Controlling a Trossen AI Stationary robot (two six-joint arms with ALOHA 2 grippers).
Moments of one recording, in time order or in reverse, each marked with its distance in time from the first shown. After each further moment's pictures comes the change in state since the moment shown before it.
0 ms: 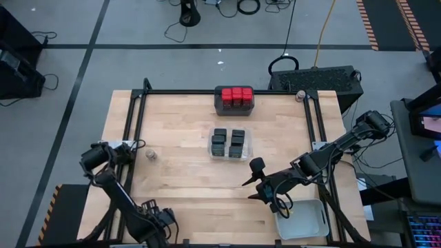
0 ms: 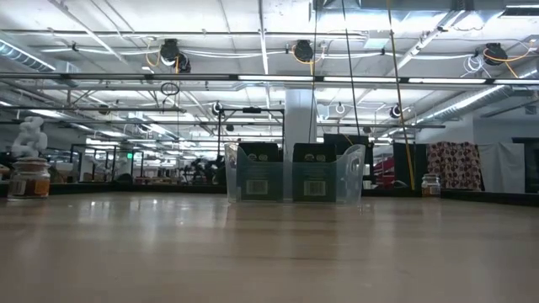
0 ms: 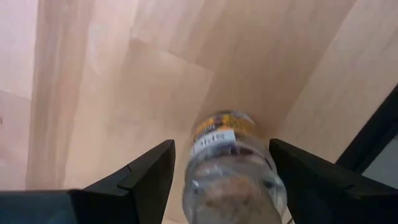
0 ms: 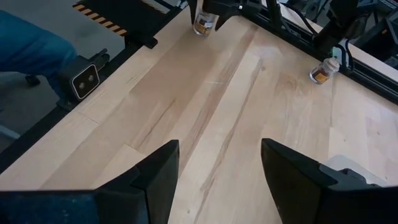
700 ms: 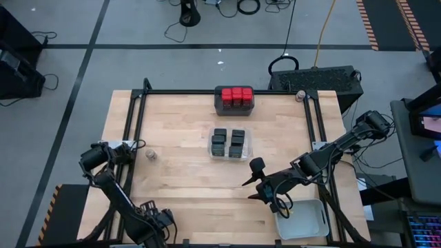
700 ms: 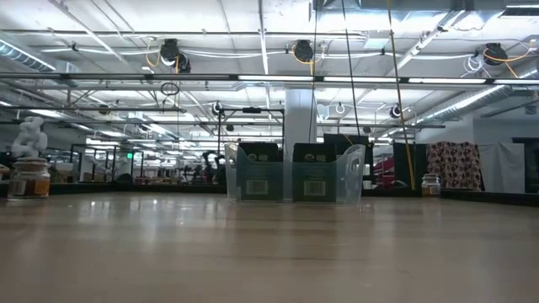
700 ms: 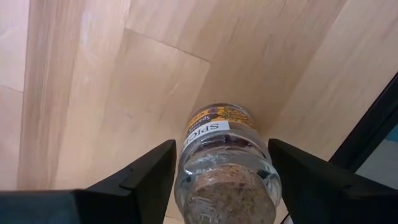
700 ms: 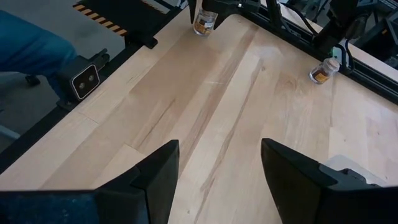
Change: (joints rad) left arm -0.016 0.000 0.000 0.008 -0.005 -0.027; right arm 0.000 0.000 0.000 0.000 0.000 -0.001
